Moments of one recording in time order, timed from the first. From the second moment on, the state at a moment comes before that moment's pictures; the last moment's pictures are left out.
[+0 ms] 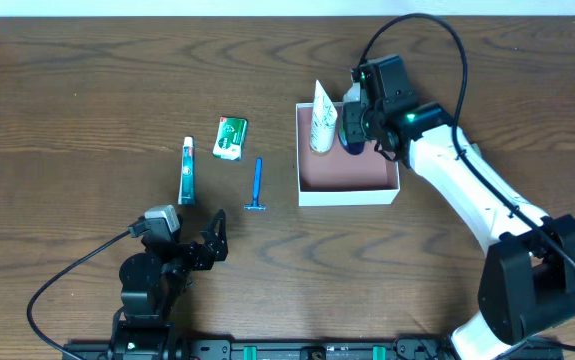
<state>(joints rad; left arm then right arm) -0.05 0.29 0.03 -0.12 0.23 -0.44 0.38 1.77 1.33 -0.52 0.03 0.25</state>
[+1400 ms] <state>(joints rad) -0.05 0.29 0.03 -0.12 0.23 -0.44 0.39 1.77 1.22 -0.43 0.07 0.28</state>
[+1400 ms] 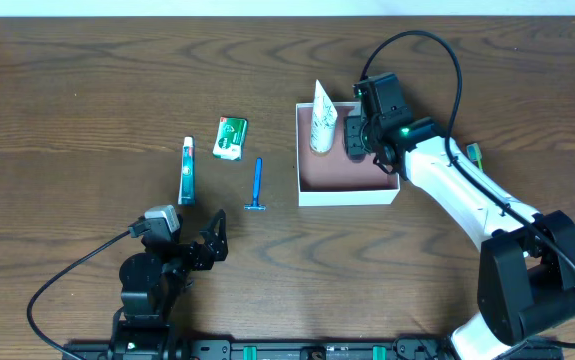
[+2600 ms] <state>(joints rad) -0.05 0.29 0.03 -0.12 0.23 -0.44 0.40 1.58 1.23 -0.50 0.06 0.28</state>
